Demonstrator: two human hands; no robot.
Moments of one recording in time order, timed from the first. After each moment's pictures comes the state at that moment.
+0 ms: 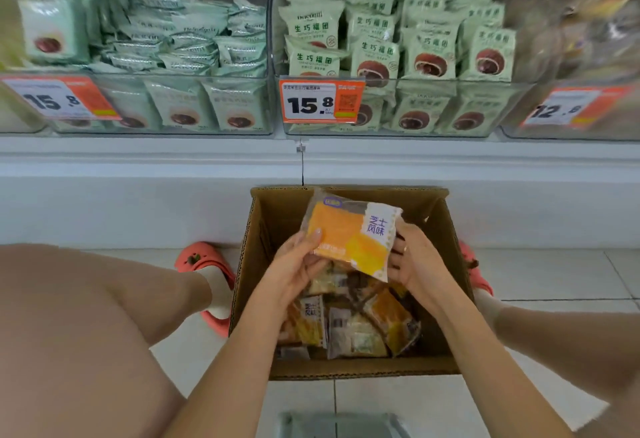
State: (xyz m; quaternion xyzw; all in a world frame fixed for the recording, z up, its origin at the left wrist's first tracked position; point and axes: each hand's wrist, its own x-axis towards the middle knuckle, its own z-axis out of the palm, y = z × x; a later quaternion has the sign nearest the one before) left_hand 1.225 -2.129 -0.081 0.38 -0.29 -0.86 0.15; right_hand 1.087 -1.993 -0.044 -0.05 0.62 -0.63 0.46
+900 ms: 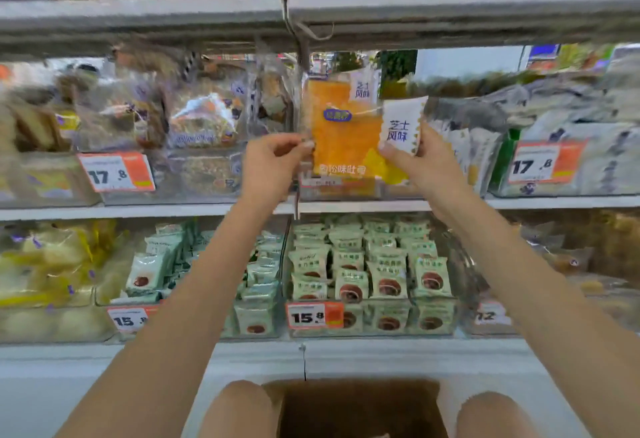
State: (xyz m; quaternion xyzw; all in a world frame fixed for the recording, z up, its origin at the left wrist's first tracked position) left_hand 1.150 -2.217 0.335 0.20 -0.72 -0.42 0.52; right_hand 0.994 -2.082 0.333 -0.44 0.62 -0.64 0.04
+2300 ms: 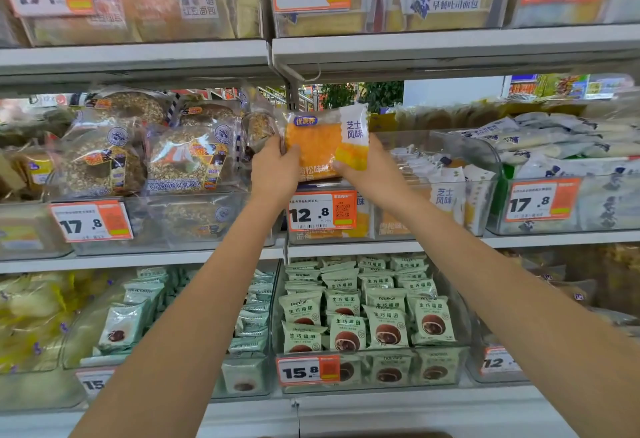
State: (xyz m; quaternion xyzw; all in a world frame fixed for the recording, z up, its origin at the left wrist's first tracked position) left_hand 1.093 -2.255 0.377 0.30 -0.75 -0.33 0.49; right_hand 0.966 -2.167 0.366 -0.48 0.72 -0.50 -0.03
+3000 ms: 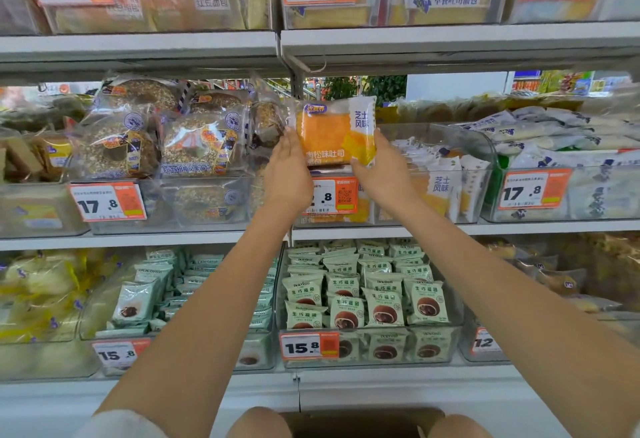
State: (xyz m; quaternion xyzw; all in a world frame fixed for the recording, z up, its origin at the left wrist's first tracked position) left_hand 1.093 -2.248 0.347 0.33 -0.85 -0.05 0.40; right_hand 0.975 -2.151 0.351 -0.47 0.74 -0.47 -0.13
